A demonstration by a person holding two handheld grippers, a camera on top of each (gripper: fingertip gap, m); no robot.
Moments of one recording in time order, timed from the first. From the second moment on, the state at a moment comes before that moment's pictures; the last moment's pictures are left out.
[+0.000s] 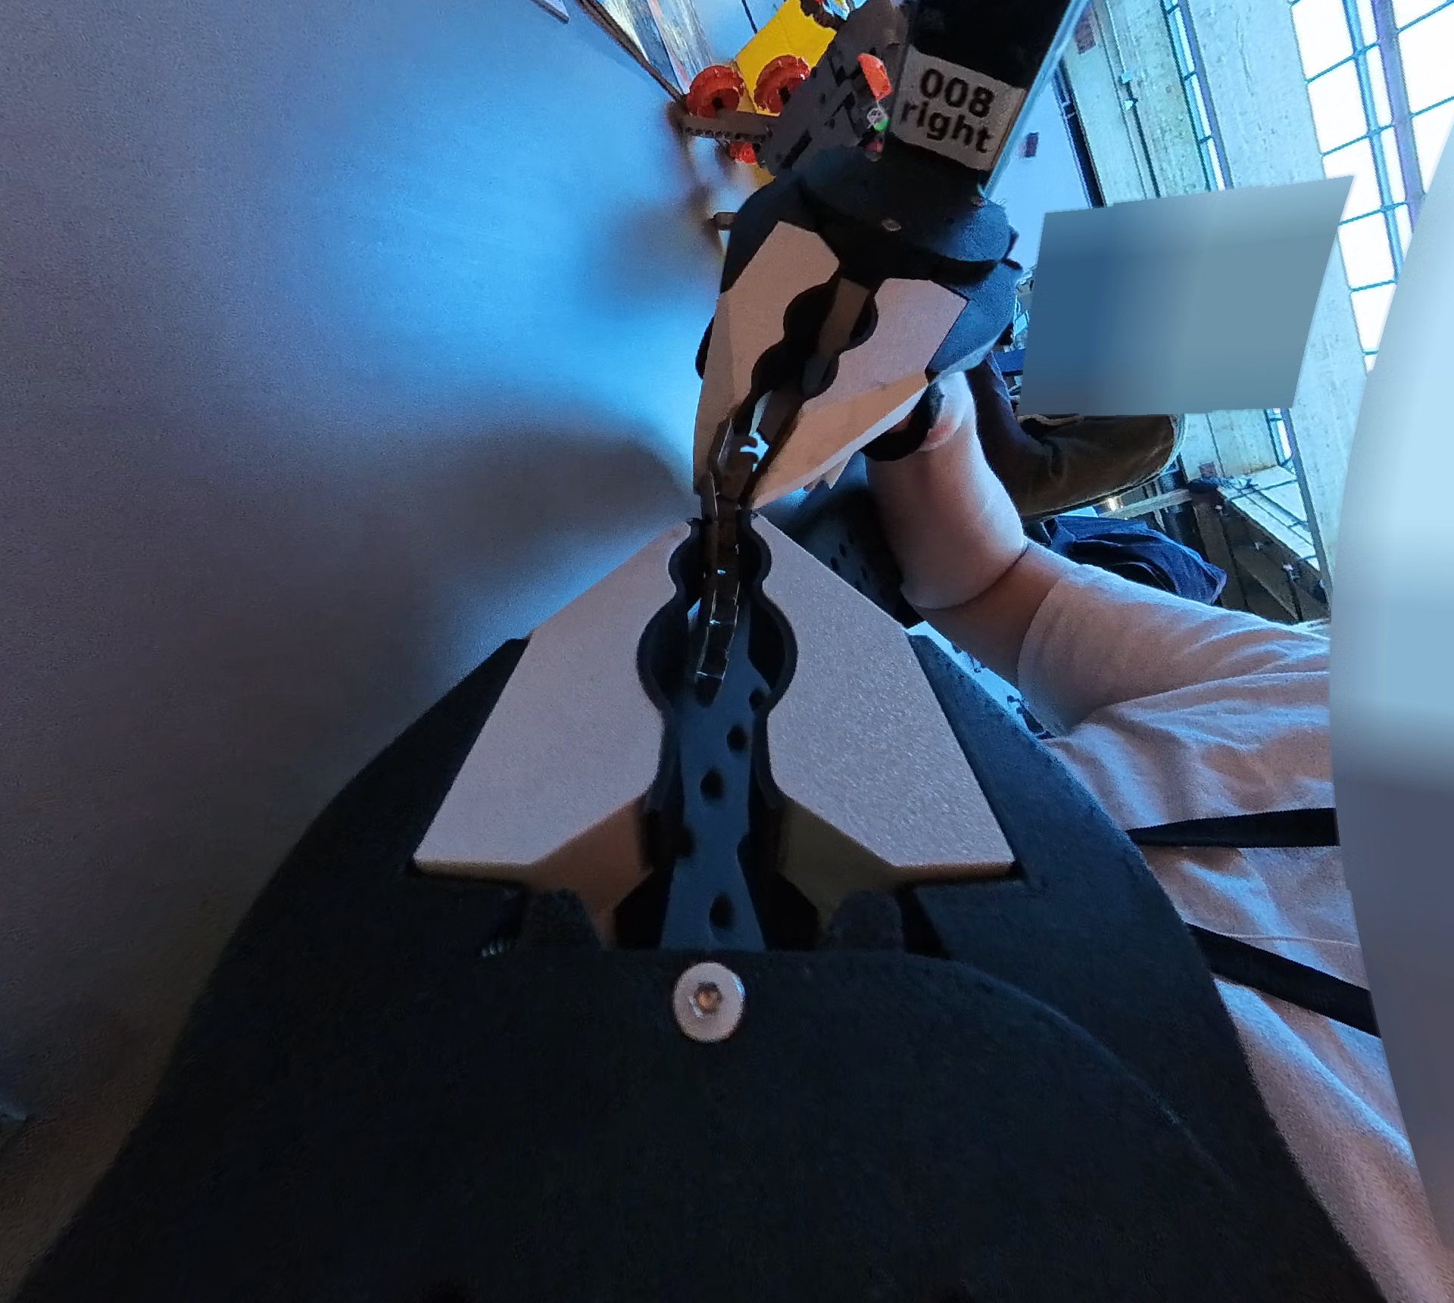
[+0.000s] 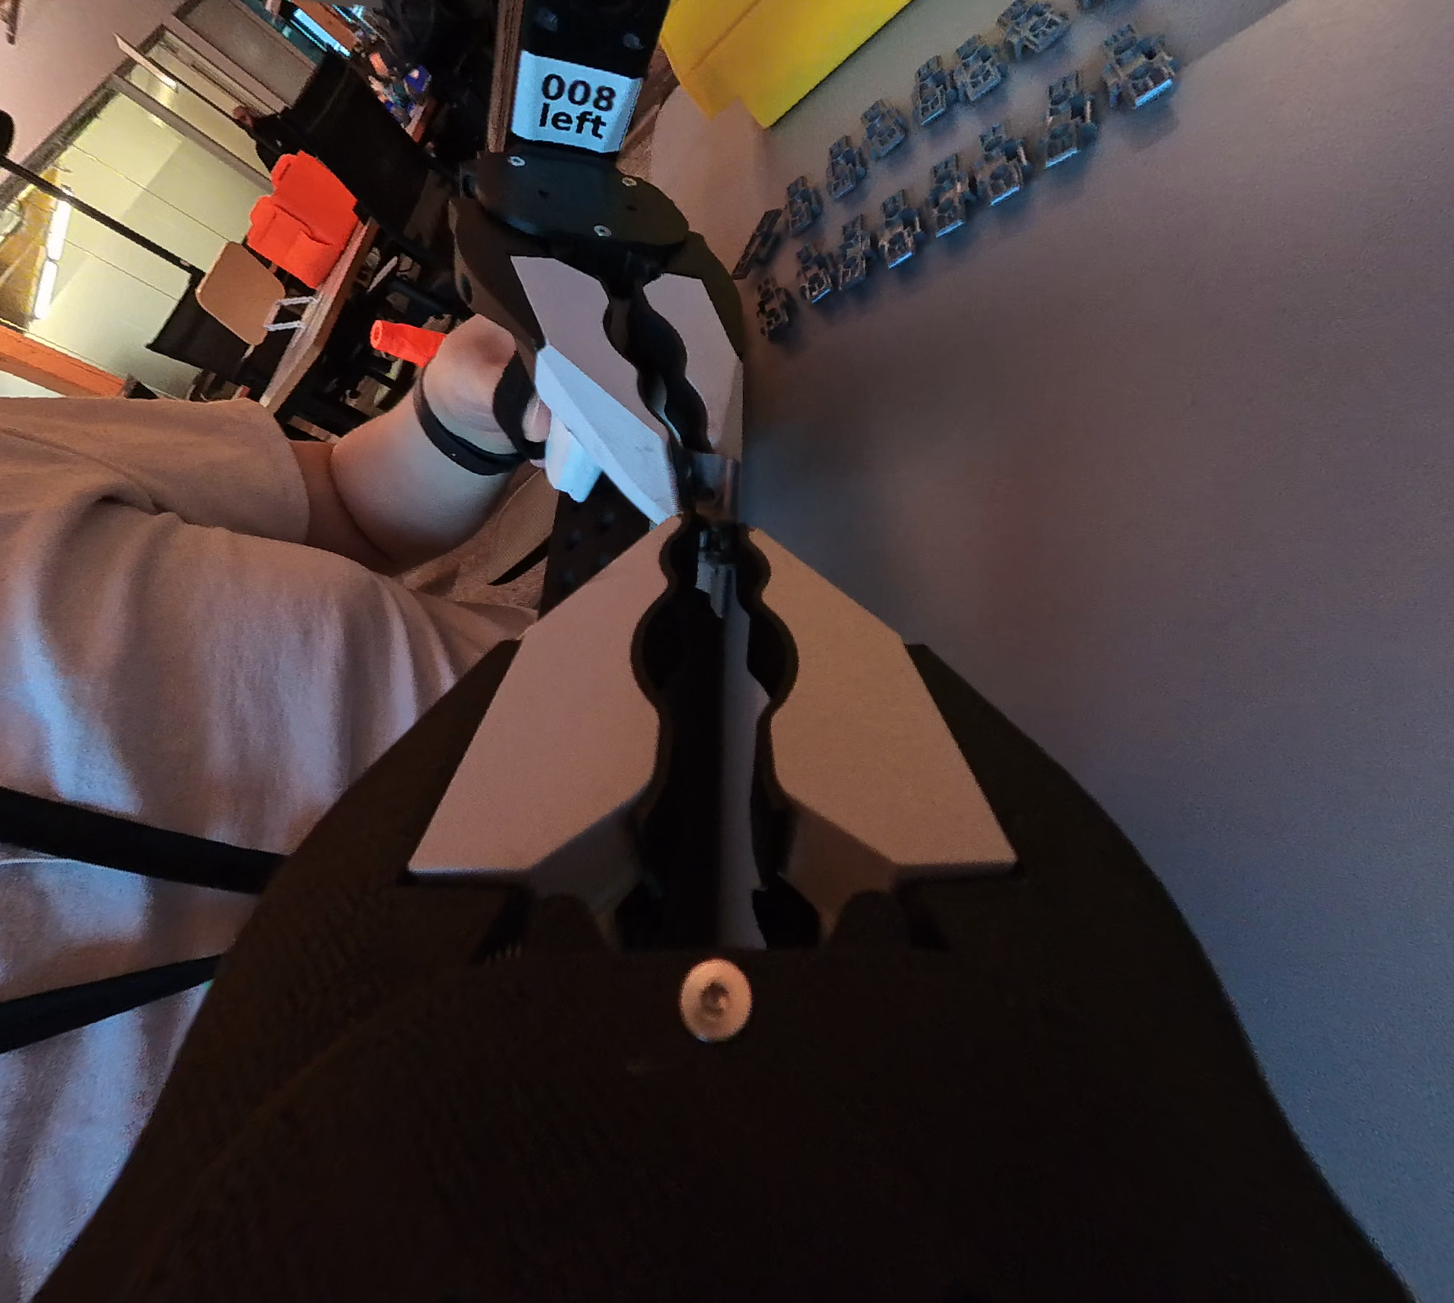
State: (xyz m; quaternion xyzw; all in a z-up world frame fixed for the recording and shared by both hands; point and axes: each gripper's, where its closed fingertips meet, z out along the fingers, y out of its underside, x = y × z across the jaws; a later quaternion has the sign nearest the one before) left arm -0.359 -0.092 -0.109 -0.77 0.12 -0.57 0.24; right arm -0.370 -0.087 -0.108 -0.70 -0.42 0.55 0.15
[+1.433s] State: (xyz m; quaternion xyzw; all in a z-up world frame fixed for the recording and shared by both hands) left arm -0.366 -0.105 -0.096 -0.73 0.11 -0.65 0.19; right arm -0.377 -0.102 -0.100 -0.63 -0.39 0.66 0.10
